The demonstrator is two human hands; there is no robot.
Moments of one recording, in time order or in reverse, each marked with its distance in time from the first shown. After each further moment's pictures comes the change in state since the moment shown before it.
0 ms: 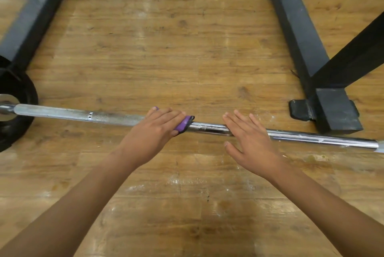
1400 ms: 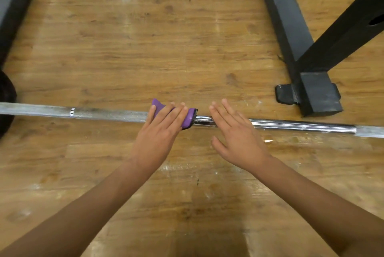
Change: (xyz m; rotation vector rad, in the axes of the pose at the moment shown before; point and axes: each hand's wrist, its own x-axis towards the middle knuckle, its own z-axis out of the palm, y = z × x) left_hand -0.010 0.059 0.036 0.172 0.227 -0.054; right_hand -0.020 -0.015 0.003 -0.090 0.022 0.022
